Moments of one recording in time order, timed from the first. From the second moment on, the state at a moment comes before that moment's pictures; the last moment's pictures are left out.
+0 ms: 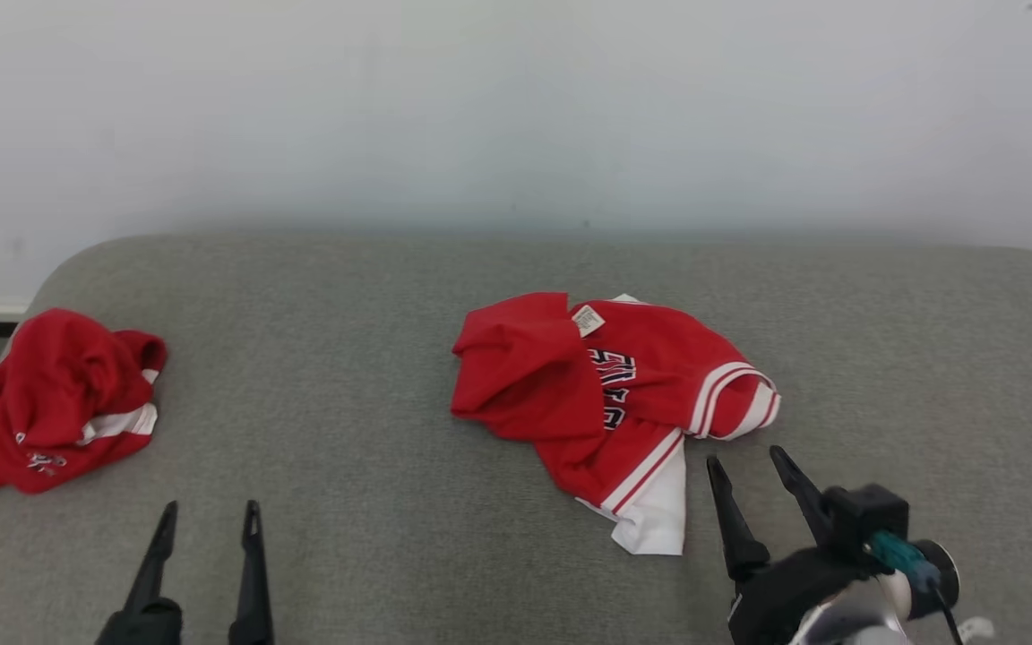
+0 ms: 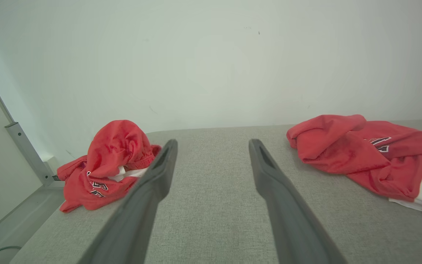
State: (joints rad) left arm 0.04 0.30 -0.21 0.00 -0.26 0.18 -0.19; right arm -0.11 -0.05 0.05 0.24 0.10 0.13 -0.04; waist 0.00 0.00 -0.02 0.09
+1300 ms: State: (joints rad) left arm 0.00 0.25 -0.19 0.12 -0.31 0.17 -0.26; right arm -0.44 -0.16 0.15 0.92 0.16 0.13 -0.26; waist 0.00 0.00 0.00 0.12
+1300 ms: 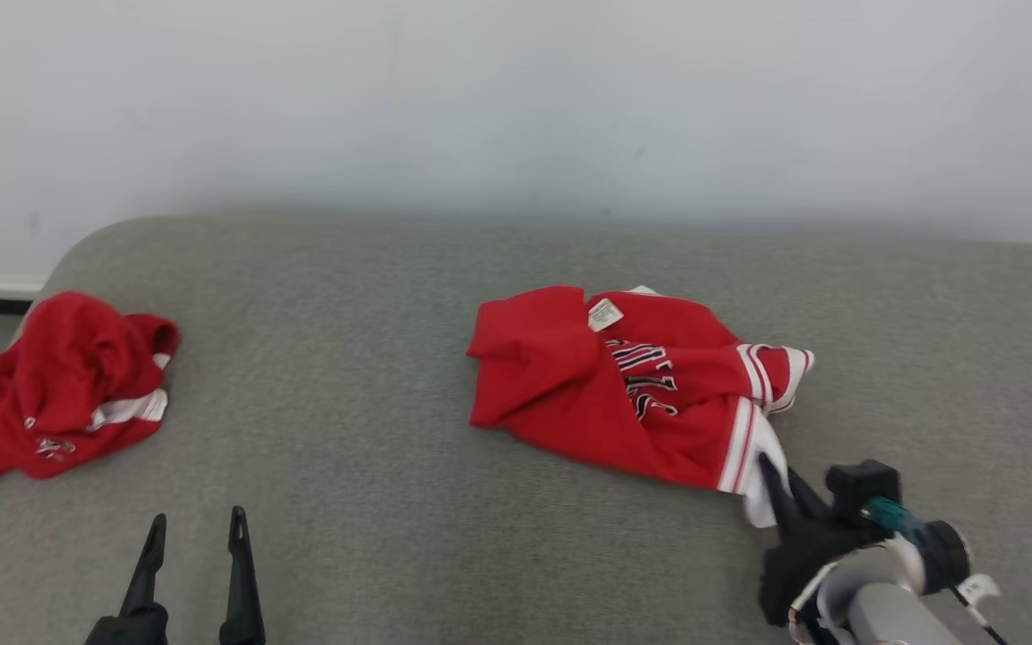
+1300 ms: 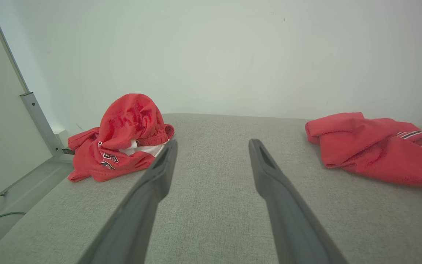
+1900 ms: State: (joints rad) left arm 0.02 0.24 -0.18 0.10 -0.31 0.18 -0.26; right arm 0.04 -0.15 -0.03 0.36 0.16 0.13 -0.11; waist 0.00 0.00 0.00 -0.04
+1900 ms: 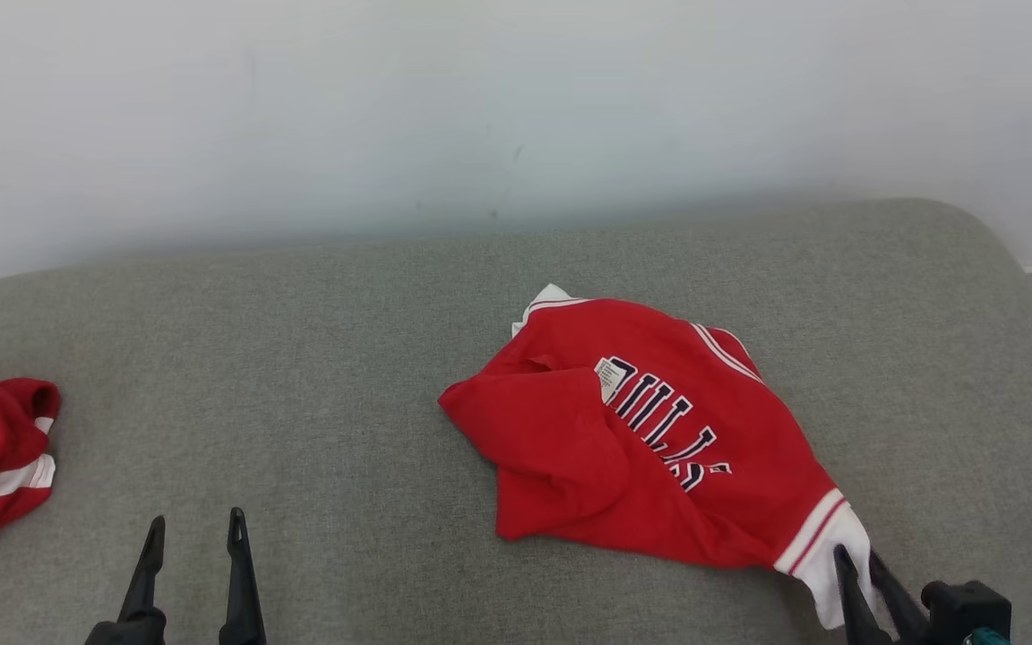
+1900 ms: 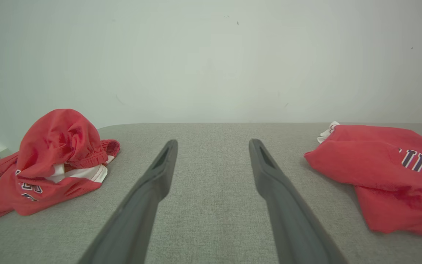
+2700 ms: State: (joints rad) left arm -0.18 0.19 -0.37 0.22 -0.27 0.03 -0.23; right arm 0.04 -0.07 -0.02 0.09 0.08 0.13 -0.12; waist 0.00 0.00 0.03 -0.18
